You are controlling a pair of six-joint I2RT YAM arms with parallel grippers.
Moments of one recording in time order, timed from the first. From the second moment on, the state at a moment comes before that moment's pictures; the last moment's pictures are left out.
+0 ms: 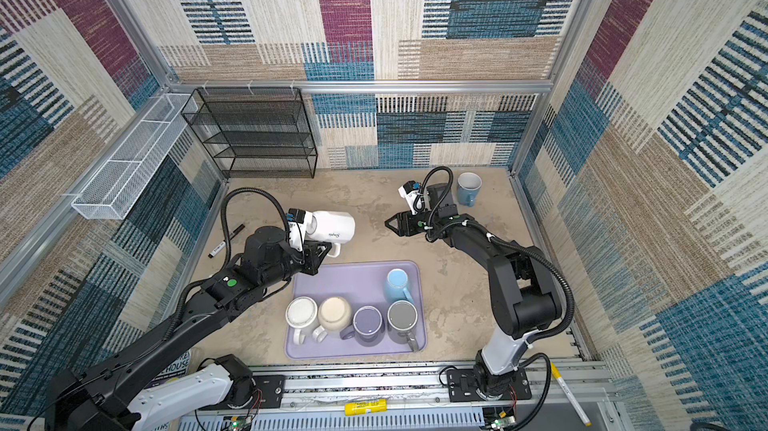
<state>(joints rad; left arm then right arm) -0.59 1.03 0.81 -0.22 0.11 -0.42 0.28 1.69 1.11 -0.11 -0.66 0.14</state>
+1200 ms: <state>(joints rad) -0.55 0.94 0.62 0.46 0.30 -0.46 0.42 1.46 0.95 0.37 -1.01 0.28</state>
